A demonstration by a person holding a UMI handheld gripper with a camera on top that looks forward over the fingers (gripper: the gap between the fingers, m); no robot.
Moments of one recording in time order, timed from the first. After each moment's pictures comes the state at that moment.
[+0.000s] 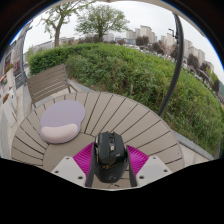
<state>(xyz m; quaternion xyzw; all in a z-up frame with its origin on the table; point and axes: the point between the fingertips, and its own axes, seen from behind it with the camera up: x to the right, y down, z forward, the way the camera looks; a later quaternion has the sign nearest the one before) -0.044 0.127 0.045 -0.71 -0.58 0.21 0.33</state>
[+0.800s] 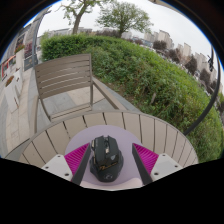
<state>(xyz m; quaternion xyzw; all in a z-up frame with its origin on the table) -0.270 -0.053 0.010 -0.65 -0.66 0.19 0.32</state>
